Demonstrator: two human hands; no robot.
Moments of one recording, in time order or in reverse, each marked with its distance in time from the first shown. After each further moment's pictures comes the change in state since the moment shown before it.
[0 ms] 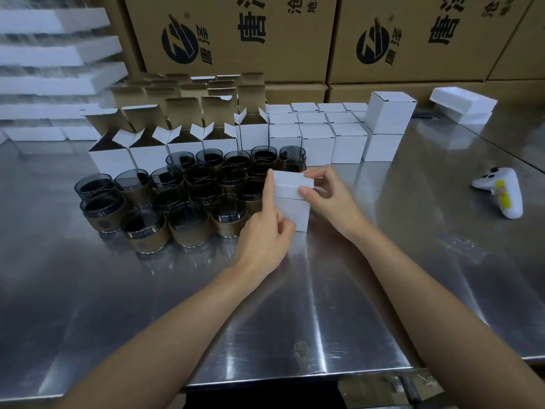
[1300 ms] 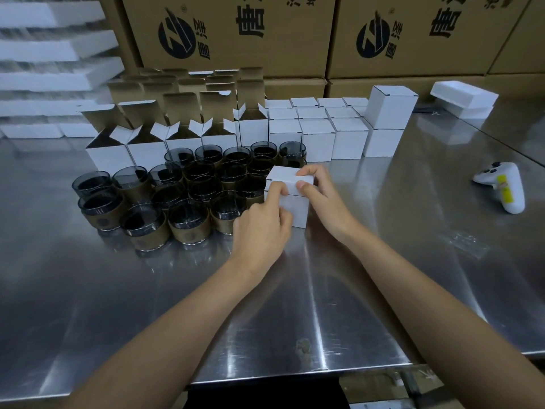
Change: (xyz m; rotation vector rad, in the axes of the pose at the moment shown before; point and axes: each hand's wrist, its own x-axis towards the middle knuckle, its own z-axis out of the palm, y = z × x) left_hand 0.004 0.012 -0.010 0.350 0.063 0.048; right_hand -0.008 -0.016 0.020 -0.030 -0.023 0.062
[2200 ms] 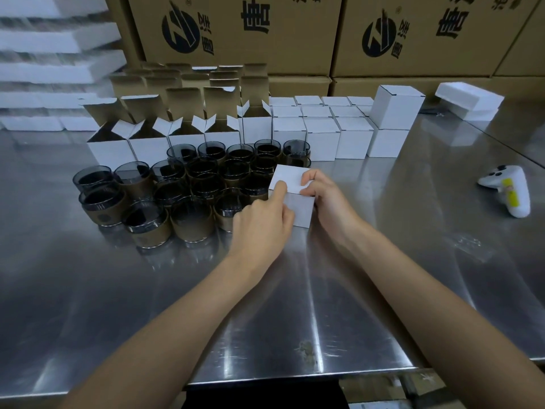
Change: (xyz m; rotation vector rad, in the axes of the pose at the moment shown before) left_hand 0.003 -0.006 0.001 0.125 0.044 0.052; right_hand 0.005 -0.006 0.009 0.407 0.030 0.319
